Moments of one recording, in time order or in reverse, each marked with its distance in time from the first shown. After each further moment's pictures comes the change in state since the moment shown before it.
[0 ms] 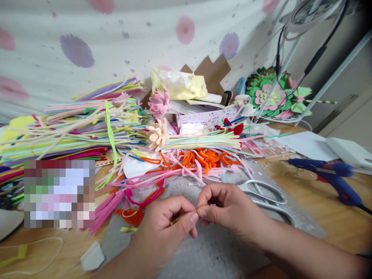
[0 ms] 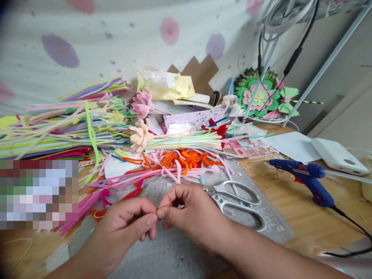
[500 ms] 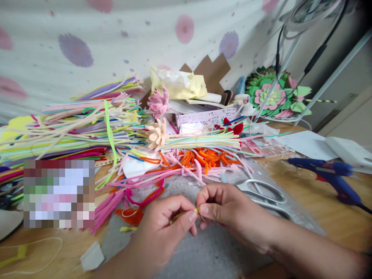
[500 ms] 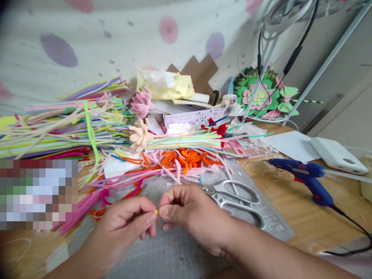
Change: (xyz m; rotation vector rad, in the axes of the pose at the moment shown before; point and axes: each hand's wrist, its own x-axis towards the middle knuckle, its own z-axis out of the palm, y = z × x) left_hand 0.000 0.001 -0.001 -0.027 -0.021 0.040; right_hand -0.001 0.002 -0.001 0.201 -0.116 0.044
